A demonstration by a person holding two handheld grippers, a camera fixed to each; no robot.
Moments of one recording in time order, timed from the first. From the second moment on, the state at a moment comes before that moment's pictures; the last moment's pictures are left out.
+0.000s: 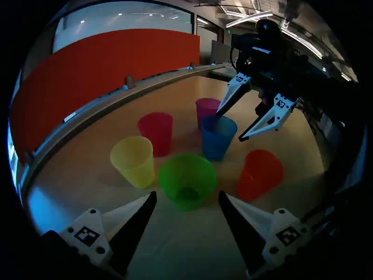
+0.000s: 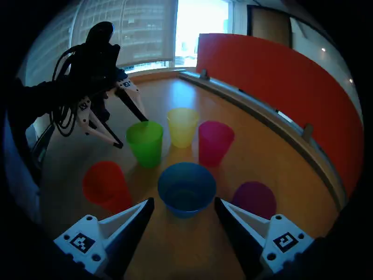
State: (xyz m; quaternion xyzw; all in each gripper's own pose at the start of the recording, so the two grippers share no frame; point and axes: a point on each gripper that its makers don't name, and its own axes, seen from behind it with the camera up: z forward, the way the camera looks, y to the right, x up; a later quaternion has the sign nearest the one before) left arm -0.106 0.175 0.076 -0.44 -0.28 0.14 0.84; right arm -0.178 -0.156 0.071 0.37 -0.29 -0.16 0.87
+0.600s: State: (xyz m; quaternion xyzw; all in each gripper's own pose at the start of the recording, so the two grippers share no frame) left arm -0.109 0.191 0.087 -0.44 -0.28 0.14 0.84; right arm -0.187 -0.170 0.085 0.38 -0.29 -0.15 0.87
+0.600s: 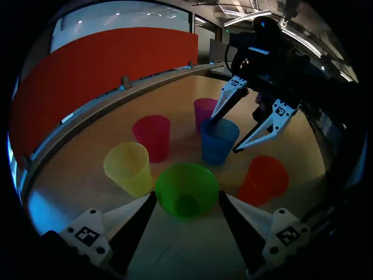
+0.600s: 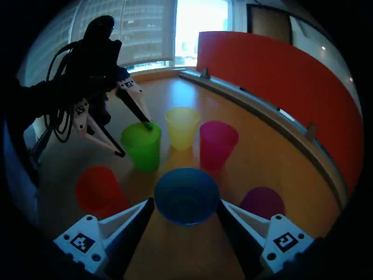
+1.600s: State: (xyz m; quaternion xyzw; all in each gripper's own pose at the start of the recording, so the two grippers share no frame) left arm -0.118 0.199 0.094 -0.44 -0.28 0.15 0.84; right arm -0.191 -0.176 0.094 0.37 -0.28 -0.16 0.87
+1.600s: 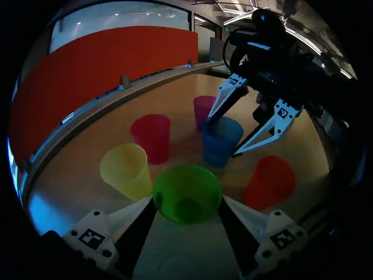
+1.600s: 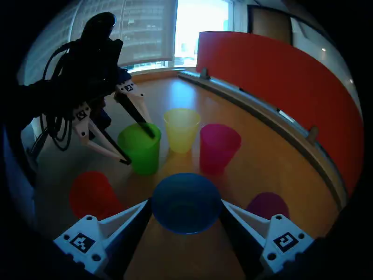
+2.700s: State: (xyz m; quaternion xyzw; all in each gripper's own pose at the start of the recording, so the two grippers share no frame) left arm -0.066 0.185 0.094 -0.40 -0.24 0.11 0.88; right arm -0.131 -0.177 0.092 0.36 -0.23 -0.11 0.90
